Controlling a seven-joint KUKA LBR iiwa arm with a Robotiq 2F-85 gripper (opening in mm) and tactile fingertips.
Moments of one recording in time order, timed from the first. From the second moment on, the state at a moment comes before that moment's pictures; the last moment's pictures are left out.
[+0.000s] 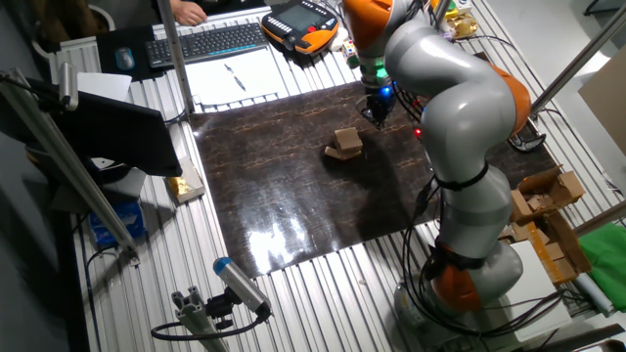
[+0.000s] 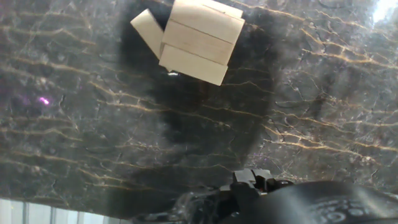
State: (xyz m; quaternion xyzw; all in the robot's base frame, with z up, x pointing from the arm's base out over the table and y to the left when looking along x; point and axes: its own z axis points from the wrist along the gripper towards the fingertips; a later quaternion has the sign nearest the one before) arm 0.515 0.000 0.236 0.14 -0.97 0.06 0.19
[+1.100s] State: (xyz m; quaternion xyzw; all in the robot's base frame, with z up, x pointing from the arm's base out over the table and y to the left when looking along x) arm 0.515 -0.001 0.236 0.12 -0.97 0.04 0.19
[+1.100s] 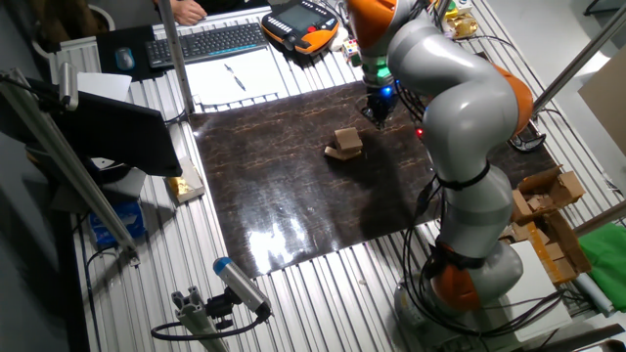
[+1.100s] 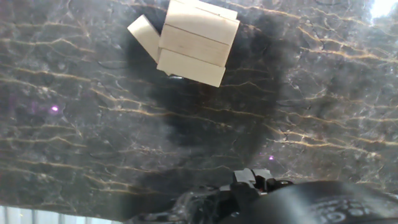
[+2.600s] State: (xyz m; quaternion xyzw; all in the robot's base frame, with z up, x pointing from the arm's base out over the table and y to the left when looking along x) arm 0.534 0.032 0.233 0.20 -0.98 -0.01 0.09
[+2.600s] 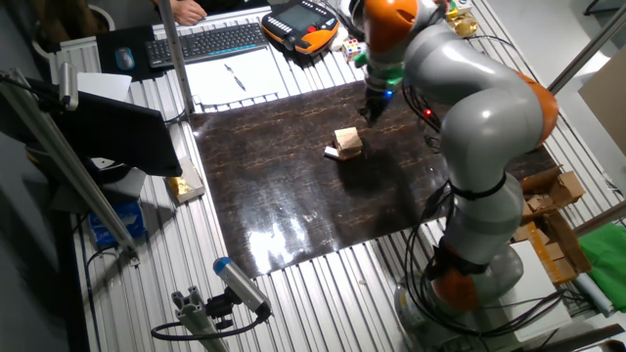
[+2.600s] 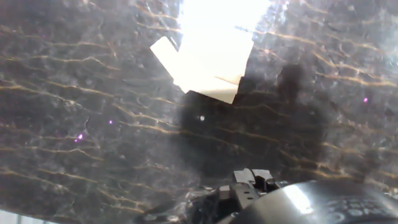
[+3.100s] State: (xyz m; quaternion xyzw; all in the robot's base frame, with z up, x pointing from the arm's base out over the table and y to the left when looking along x) arm 0.547 0.086 0.193 0.21 -0.97 -0.01 0.10
